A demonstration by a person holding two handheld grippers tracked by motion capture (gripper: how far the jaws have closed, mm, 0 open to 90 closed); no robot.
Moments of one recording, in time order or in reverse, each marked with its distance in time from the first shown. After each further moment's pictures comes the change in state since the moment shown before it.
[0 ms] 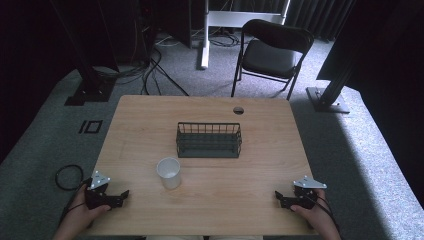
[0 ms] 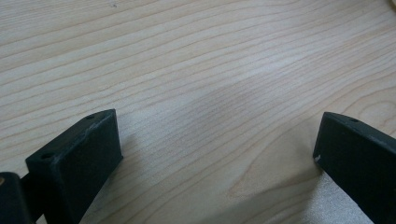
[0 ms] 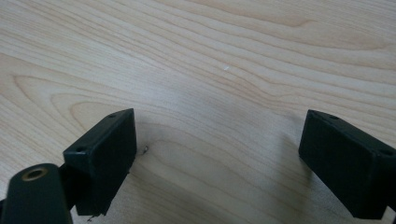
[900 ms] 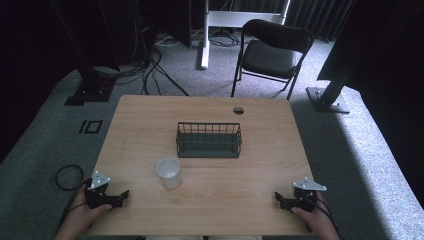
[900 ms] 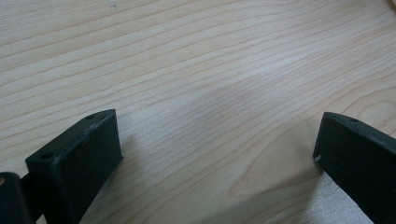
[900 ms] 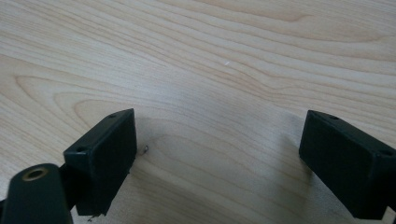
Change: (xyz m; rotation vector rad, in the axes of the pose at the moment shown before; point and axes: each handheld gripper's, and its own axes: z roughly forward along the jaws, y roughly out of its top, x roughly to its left) left arm 0.000 0.000 0.000 0.000 0.000 0.001; right arm 0.006 -0.003 -0.003 -0.001 -0.025 0.024
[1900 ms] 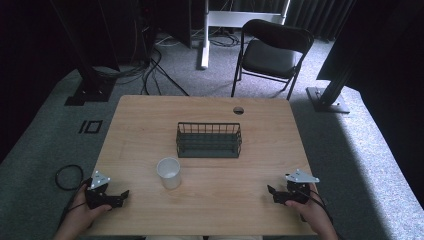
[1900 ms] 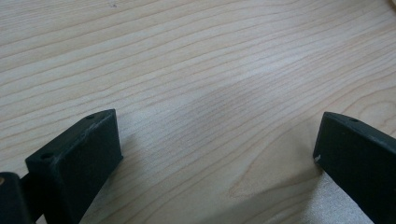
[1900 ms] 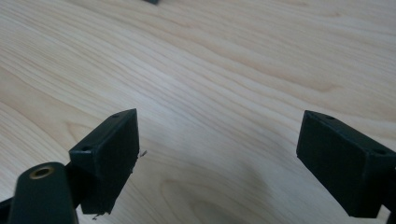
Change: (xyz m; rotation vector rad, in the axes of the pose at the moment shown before) left arm 0.000 0.000 0.000 0.000 0.000 0.000; right arm 0.017 0.034 0.002 -0.055 0.066 -0.090
